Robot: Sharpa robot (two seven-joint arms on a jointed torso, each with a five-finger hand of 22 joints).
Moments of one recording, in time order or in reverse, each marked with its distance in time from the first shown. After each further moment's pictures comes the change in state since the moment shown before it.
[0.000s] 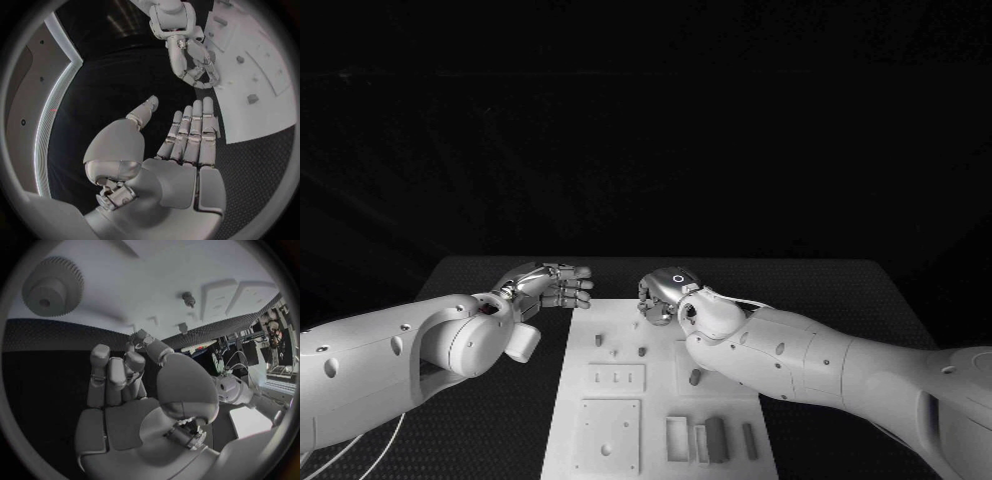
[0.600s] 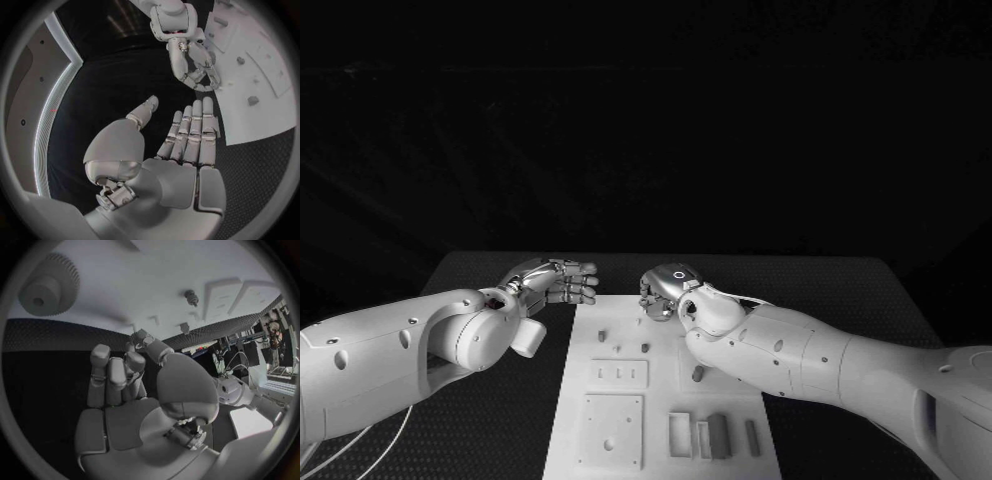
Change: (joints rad) left arm 0.000 0.003 0.000 0.001 0.000 0.000 -0.001; left_hand 0.000 0.000 0.000 0.000 0.000 0.000 0.000 0.000 -0.001 0.000 0.000 0.000 0.000 0.000 0.000 0.000 0.001 0.009 0.000 0.000 0.000 -0.001; right arm -0.001 0.023 0.000 -0.026 -0.002 0.000 0.000; right_hand 0.000 0.000 -0.001 -0.001 -0.001 0.003 -0.003 0.000 0.000 0.002 0.001 0.000 0.000 0.003 -0.003 0.000 -0.001 0.000 0.000 0.000 0.000 0.000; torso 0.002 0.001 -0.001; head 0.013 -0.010
